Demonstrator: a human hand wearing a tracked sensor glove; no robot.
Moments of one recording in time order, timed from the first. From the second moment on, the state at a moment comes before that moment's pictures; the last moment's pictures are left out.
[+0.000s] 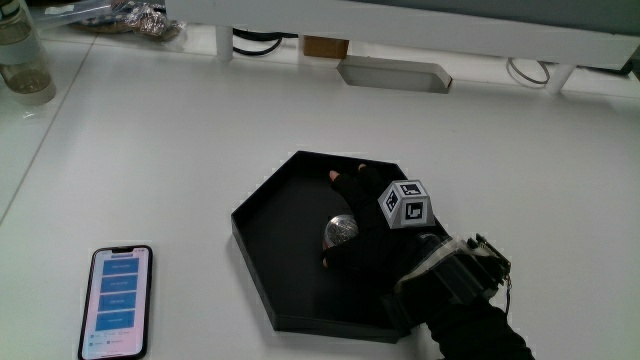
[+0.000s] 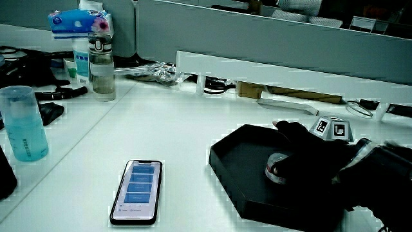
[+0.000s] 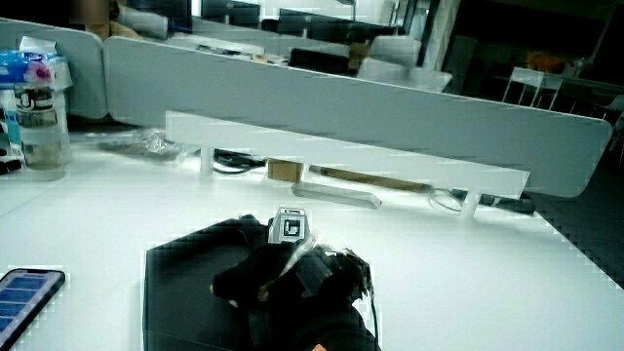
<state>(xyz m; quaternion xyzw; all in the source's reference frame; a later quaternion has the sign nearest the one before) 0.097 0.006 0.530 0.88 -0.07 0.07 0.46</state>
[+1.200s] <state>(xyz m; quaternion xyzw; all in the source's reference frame) 0.086 0.003 0.530 0.88 -0.08 0.05 0.46</state>
